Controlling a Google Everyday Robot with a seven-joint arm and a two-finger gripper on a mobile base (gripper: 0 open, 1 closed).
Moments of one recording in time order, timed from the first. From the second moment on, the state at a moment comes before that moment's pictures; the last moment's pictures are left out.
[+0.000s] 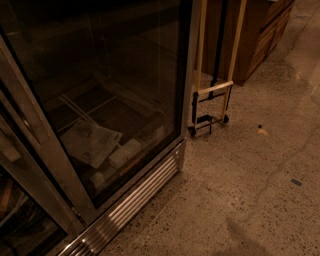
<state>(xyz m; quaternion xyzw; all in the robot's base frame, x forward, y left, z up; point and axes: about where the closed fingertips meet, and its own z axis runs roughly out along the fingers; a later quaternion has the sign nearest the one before) 0.311 -0.164 1.097 -0.68 -0.15 -0.53 0.49</state>
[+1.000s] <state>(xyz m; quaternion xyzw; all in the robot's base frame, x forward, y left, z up) 0.328 -0.152 1.095 -0.67 -0.15 -0.52 0.51</state>
